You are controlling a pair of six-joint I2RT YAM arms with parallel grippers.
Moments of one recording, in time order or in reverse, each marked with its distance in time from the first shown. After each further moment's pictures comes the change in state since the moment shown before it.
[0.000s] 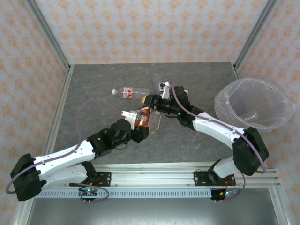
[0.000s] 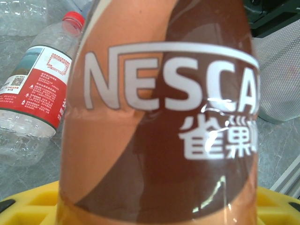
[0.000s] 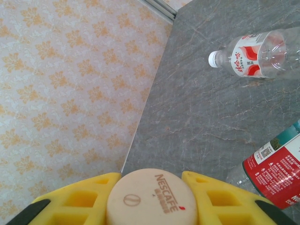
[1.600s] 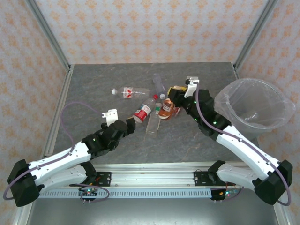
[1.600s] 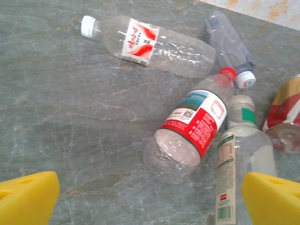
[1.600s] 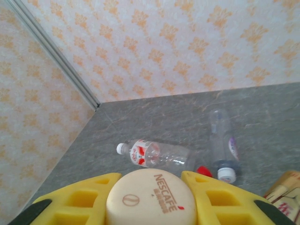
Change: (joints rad) left arm 0.051 -0.071 -0.018 -0.240 -0.501 -0.214; right arm -0.043 -0.405 -0.010 -0.289 0.512 -0.451
